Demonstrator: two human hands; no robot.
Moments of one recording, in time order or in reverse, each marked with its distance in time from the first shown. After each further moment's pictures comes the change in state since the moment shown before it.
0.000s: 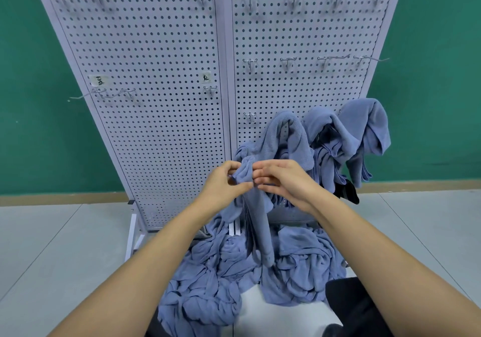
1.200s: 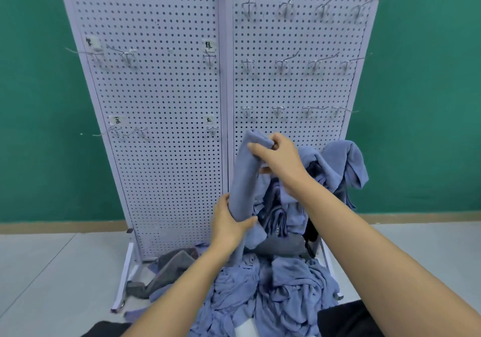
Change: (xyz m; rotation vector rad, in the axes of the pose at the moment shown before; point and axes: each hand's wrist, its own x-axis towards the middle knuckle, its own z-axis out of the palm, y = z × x) left_hand -0.025 0.009 0.027 0.046 0.282 -0.055; right_hand -0.021 -0.104 0.030 -0.283 0.349 -0.442
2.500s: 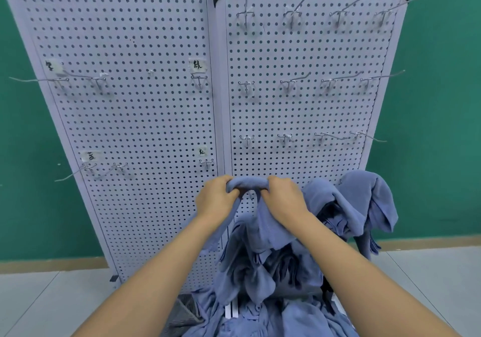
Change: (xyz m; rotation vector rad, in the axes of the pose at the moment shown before) left_hand 0.182 0.059 -0.014 0.480 0.078 0.248; right_hand 0.129 0.092 0.011 -0.973 -0.063 -0.090
